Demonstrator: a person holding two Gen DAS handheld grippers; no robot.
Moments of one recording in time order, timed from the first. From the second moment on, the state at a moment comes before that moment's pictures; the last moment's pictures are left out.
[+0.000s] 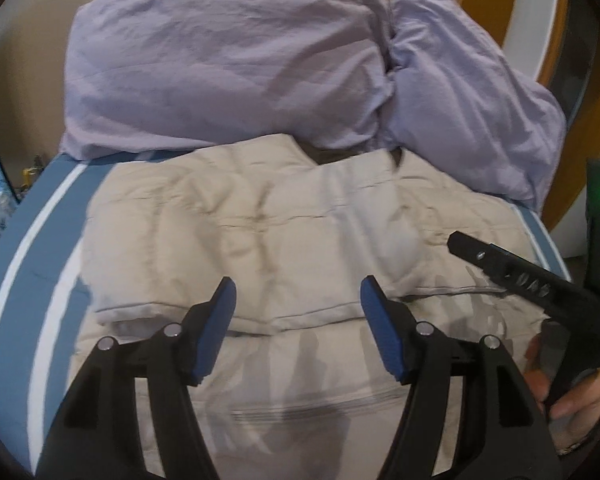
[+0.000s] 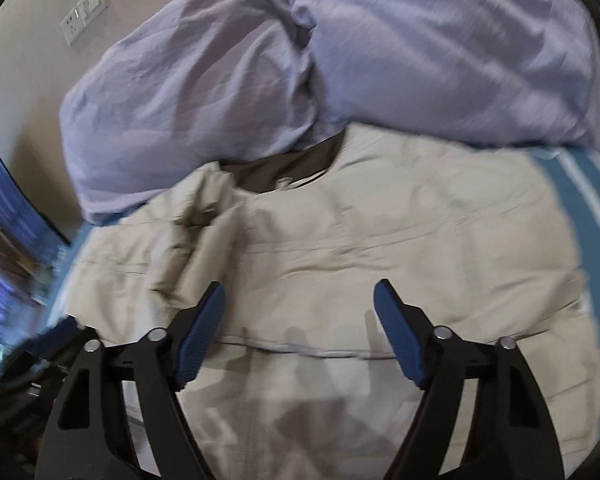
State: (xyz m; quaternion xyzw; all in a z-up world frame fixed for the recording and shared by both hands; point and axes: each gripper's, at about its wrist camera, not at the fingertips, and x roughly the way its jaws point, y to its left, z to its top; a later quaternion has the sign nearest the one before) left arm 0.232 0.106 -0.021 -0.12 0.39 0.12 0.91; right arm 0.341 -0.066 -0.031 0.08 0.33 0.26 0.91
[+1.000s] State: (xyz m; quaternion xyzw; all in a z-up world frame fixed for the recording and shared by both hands) left arm 0.219 0.142 -0.038 -0.09 0.40 0.19 0.89; right arm 0.351 -0.009 -0.050 0.12 0.38 0.33 0.86
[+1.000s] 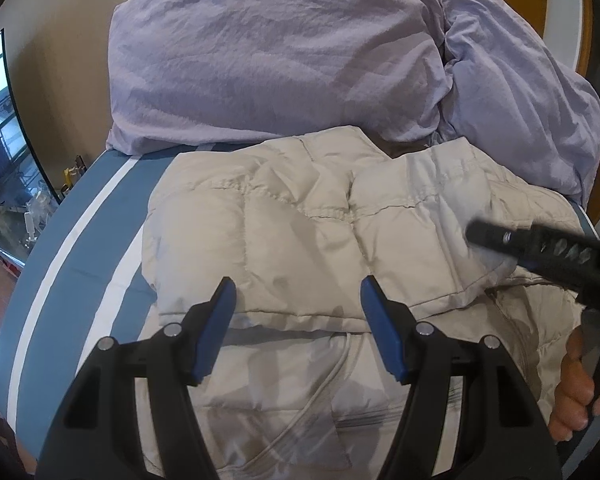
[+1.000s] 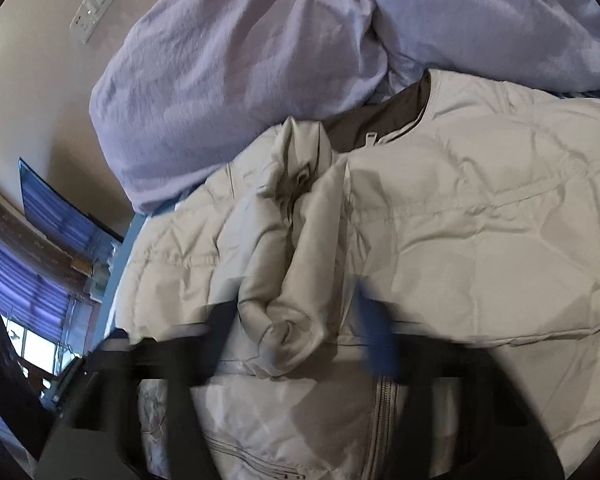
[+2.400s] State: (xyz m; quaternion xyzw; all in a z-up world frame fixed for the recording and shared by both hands) left arm 0.223 0.159 -0.061 -0.10 0.41 0.23 0.87; right arm 0.359 -0.063 -0.064 0.09 0.32 0.23 0.91
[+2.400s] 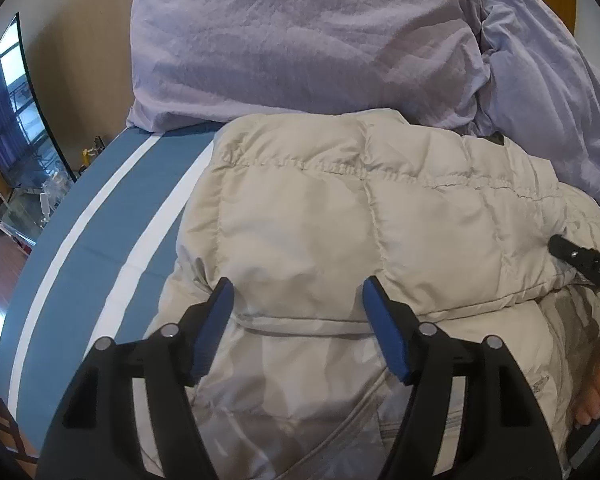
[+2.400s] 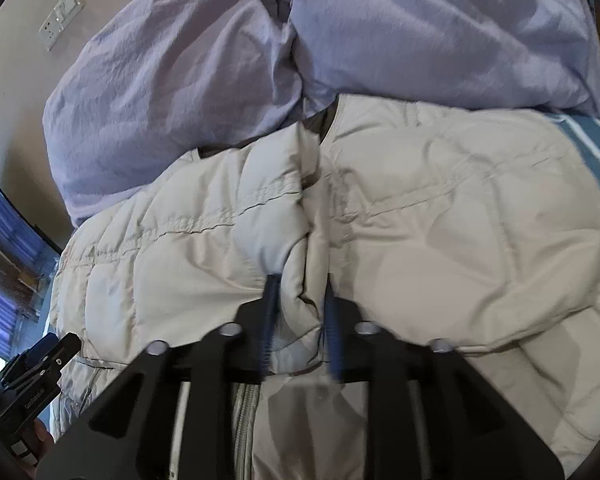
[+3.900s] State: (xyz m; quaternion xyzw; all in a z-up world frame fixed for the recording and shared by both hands) left arm 0.238 0.157 -0.080 -0.08 0.44 0.24 0.86; right arm 0.357 -0.036 -0.073 0.01 0.31 0.25 0.92
